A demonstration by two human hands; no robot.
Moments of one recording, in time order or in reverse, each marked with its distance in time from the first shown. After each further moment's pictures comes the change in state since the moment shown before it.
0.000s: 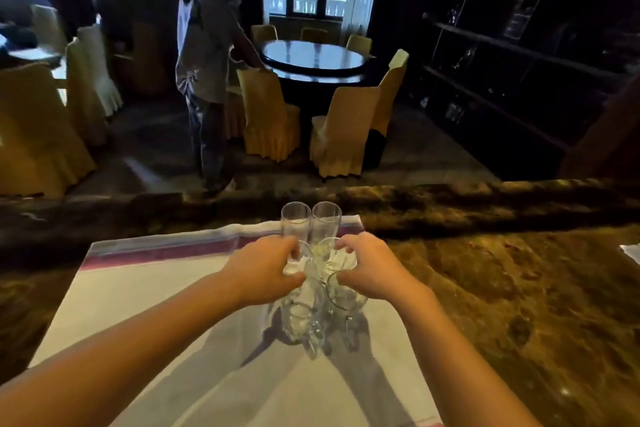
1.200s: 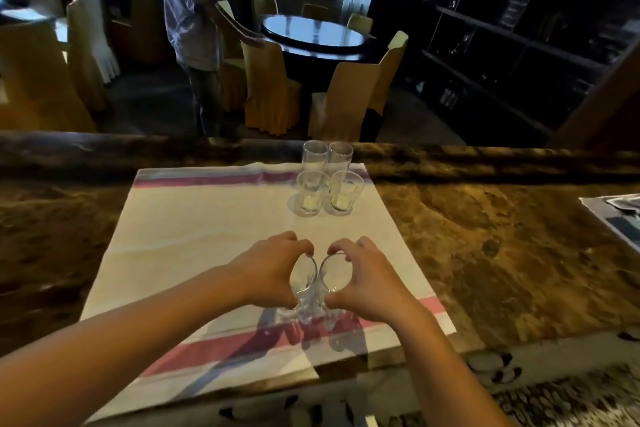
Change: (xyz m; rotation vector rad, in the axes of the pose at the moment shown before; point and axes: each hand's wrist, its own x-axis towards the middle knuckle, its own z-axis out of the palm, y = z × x) left_hand -0.168 -0.012 0.037 0.106 -0.193 0.176; right_hand -0.190 -0.047 0.076 -0.020 -0.015 -0.014
